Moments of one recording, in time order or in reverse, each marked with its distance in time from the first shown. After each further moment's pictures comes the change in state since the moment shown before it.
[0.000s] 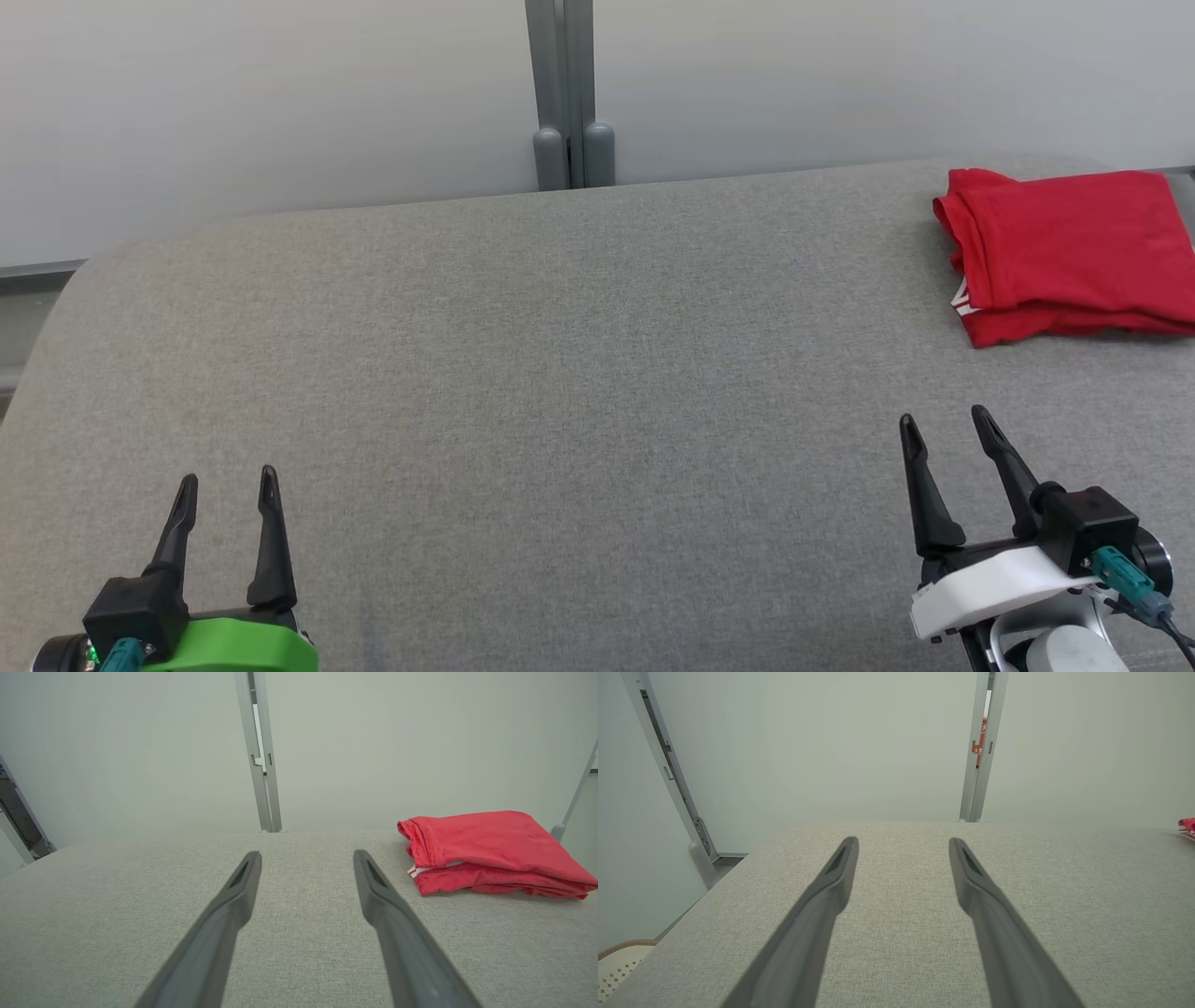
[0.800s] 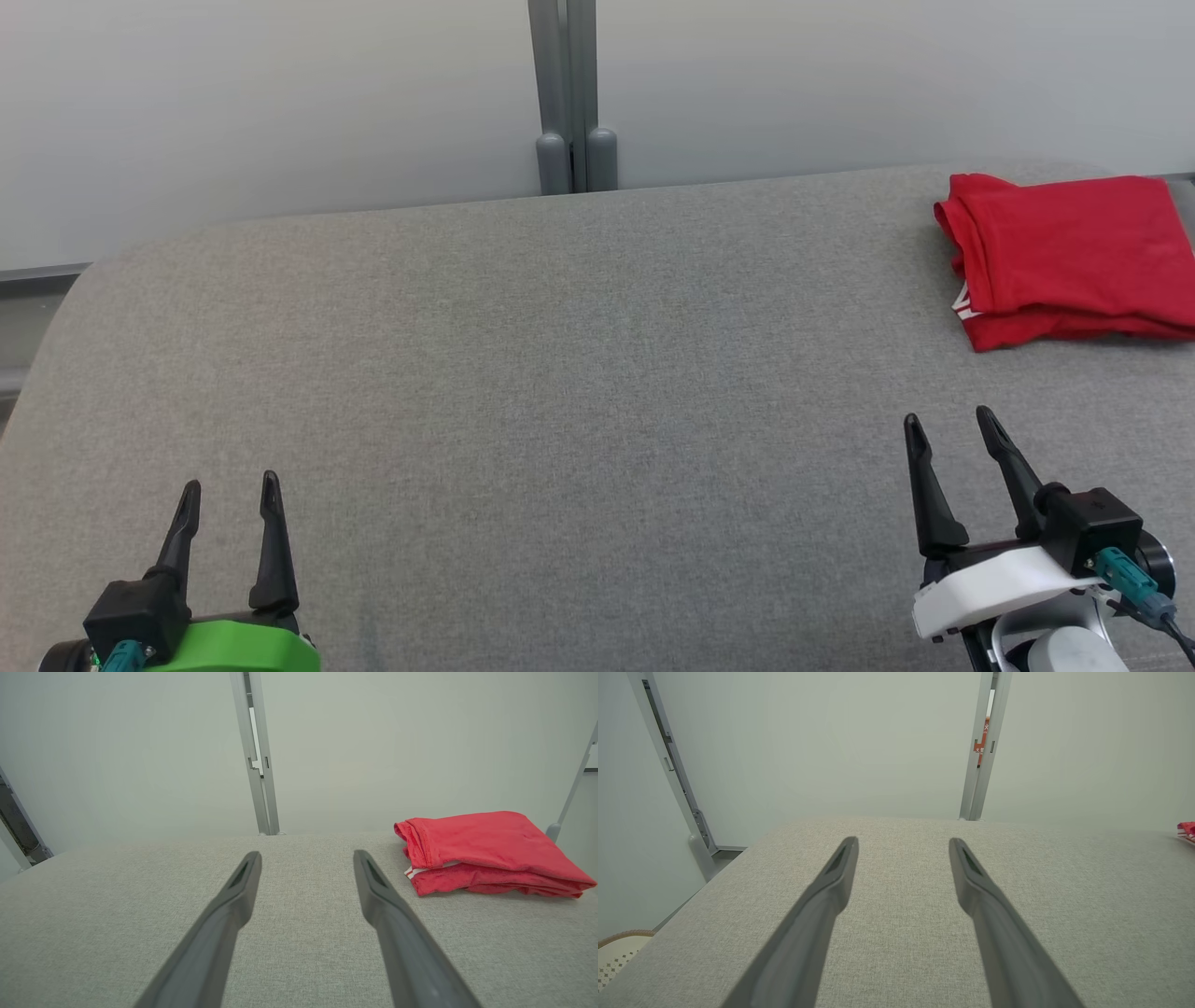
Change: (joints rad) left arm 0.001 -0.002 -0.001 0.017 -0.021 0.000 0.000; right arm 0.002 0.010 -0.014 0.001 -0.001 0.000 0.000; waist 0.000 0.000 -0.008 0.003
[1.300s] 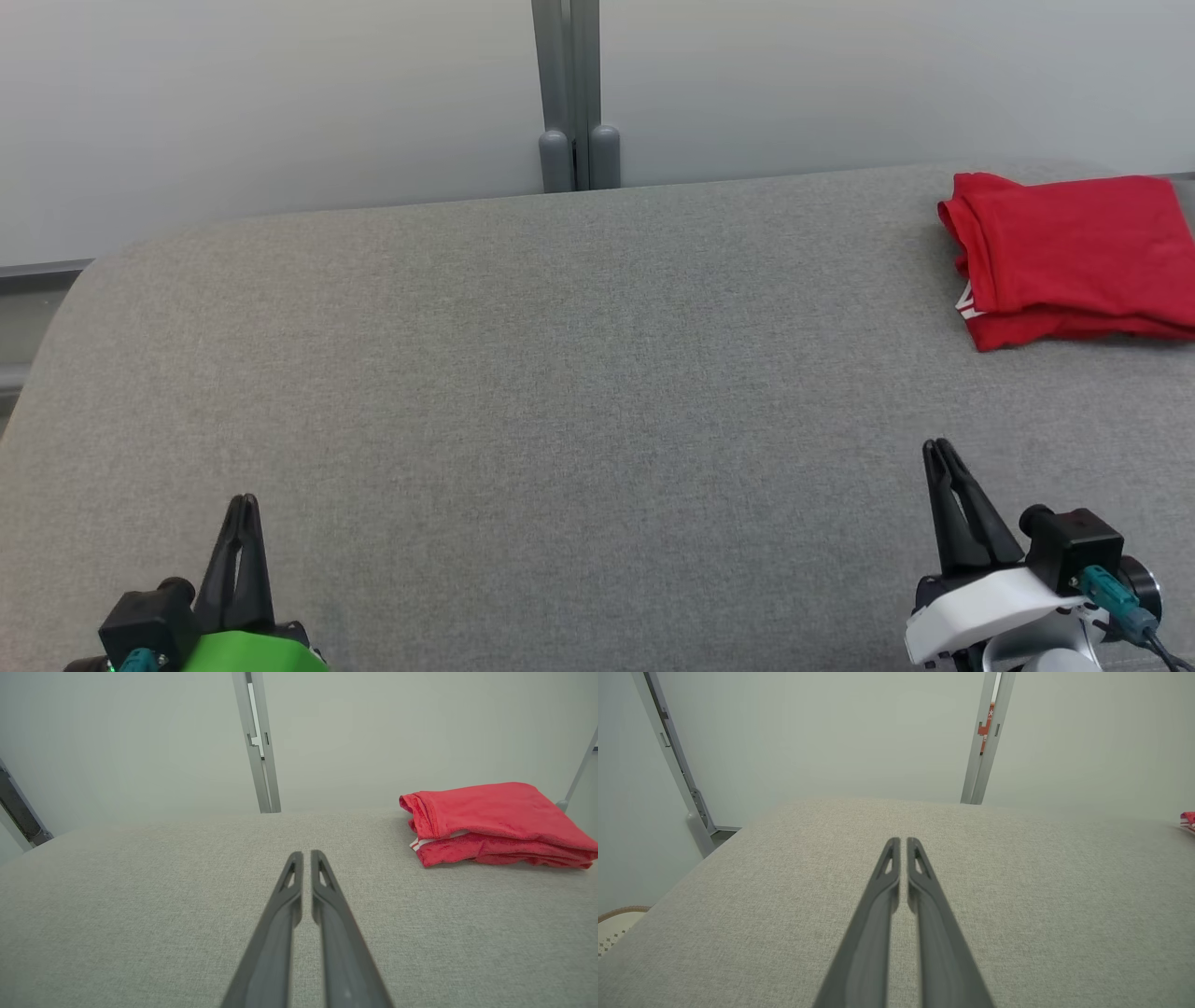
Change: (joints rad) left arm 0.007 -0.007 -0.004 0.030 -0.010 0.000 0.006; right arm 0.017 0.007 0.009 0.034 0.000 0.000 0.002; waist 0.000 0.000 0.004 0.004
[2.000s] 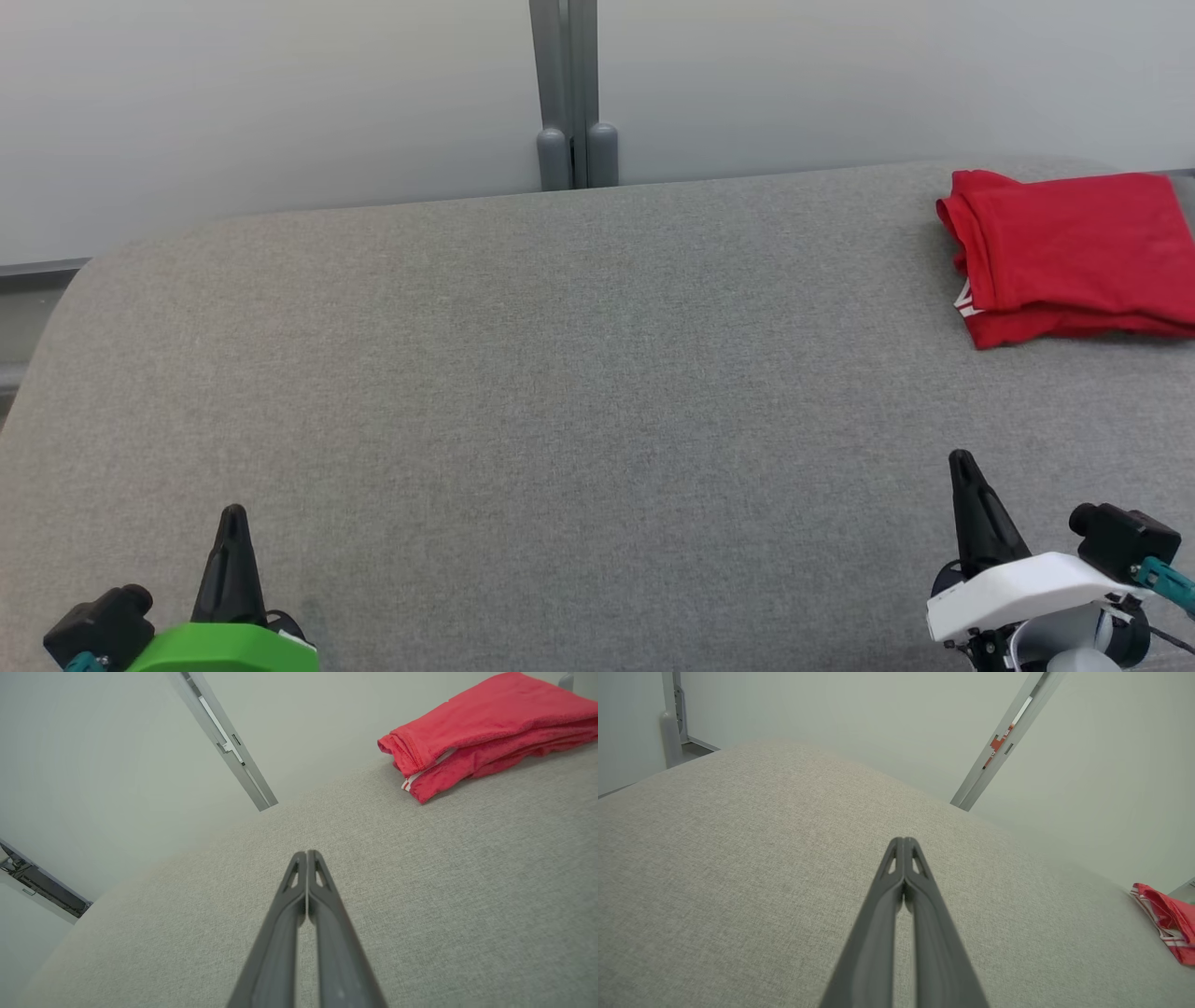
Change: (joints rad) left arm -0.007 -0.009 0.000 0.022 -0.345 0.000 0.093; right arm -0.001 0.009 -0.027 0.028 0.350 0.000 0.085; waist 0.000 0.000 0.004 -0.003
